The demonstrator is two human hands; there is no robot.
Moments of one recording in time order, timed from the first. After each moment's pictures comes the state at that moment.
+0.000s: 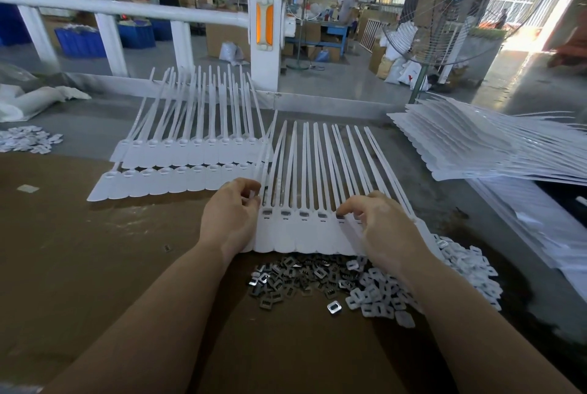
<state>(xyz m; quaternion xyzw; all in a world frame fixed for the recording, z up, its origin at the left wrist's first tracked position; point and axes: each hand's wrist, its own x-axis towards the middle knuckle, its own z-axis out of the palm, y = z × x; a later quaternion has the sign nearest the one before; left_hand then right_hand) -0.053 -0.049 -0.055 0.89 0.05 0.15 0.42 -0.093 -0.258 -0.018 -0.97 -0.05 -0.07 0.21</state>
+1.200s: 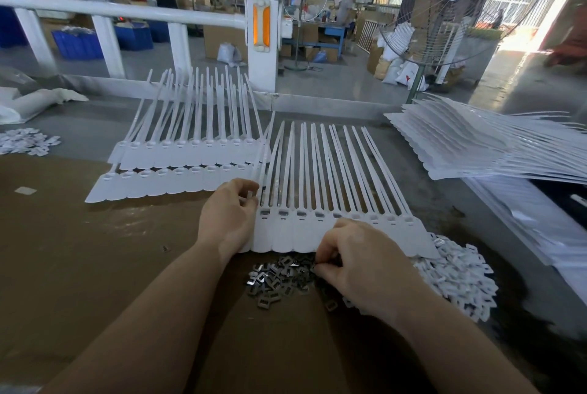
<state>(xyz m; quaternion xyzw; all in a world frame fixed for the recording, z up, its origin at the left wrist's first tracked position) -0.055 -0.050 -0.054 0.89 0.06 0.15 0.43 -0.137 -0.233 -0.006 -0.97 -0.17 -0.04 0.16</state>
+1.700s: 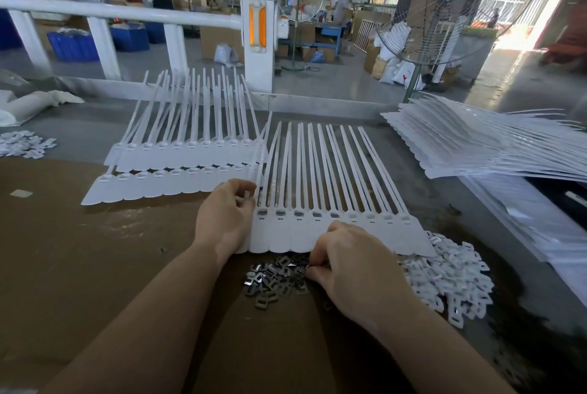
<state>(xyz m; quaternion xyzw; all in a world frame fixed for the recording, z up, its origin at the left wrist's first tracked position) -0.053 -0.049 -0.055 0.89 0.07 0.15 0.43 -0.143 -0.223 -0.014 -0.97 -0.15 -0.08 0.14</state>
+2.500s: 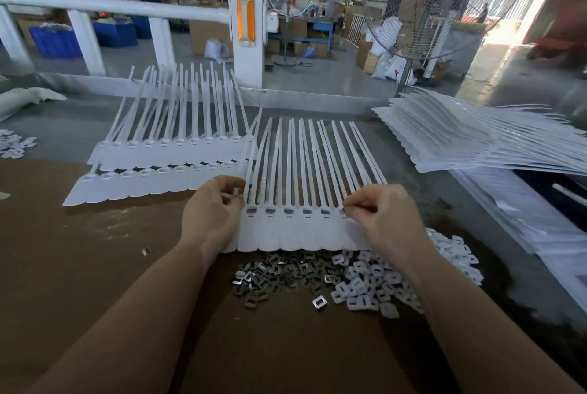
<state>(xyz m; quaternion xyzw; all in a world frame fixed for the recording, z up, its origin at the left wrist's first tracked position) -0.054 -0.049 -0.054 0.87 0.06 0.16 0.45 -0.096 -0.274 -0.011 -0.91 -0.01 -0.13 0.39</state>
